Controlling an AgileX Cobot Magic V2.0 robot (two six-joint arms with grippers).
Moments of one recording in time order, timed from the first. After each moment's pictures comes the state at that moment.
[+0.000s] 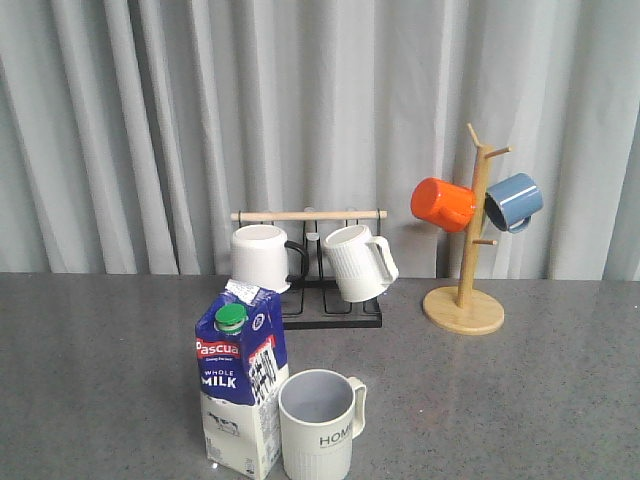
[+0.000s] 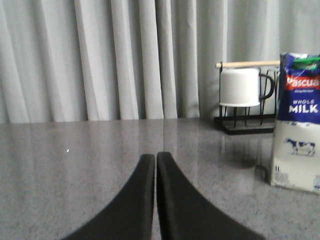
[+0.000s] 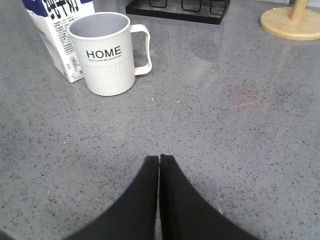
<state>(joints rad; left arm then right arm) 0.03 -0.01 0.02 -0.07 -0.01 0.09 0.30 0.62 -0.35 0.47 0.27 -0.42</state>
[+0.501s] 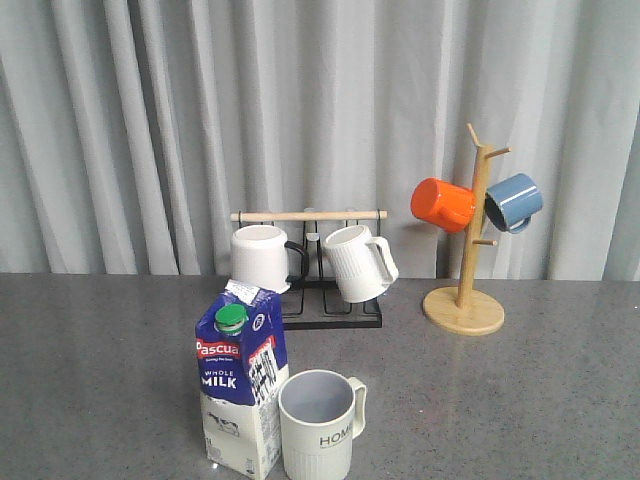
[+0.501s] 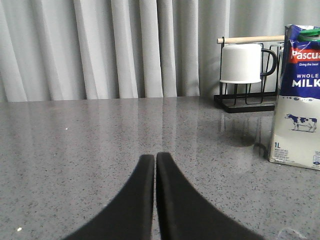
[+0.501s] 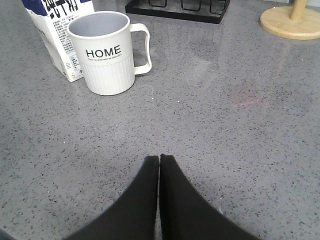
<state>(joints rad) 0.03 -0.01 0.02 -0.07 0.05 0.09 0.30 0.62 -0.35 0.47 0.27 -0.42</state>
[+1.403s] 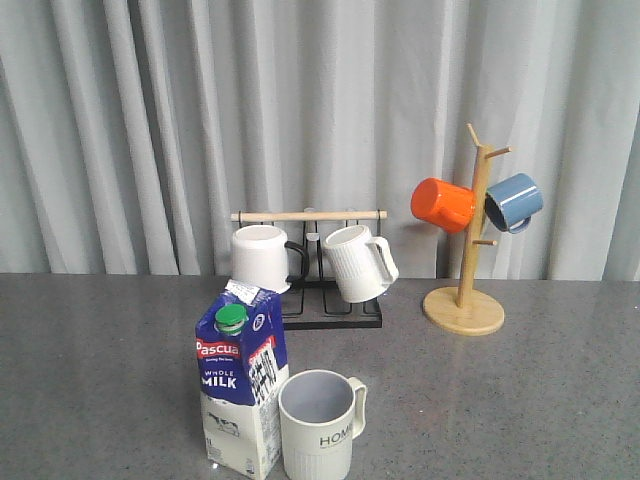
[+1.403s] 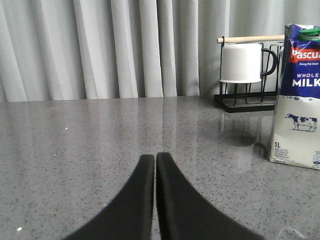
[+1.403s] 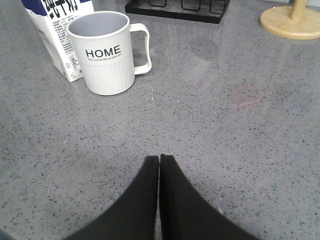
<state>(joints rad) 0.03 -0.01 0.02 -0.07 0.06 0.09 0.30 0.62 -0.35 0.47 0.27 -0.42</state>
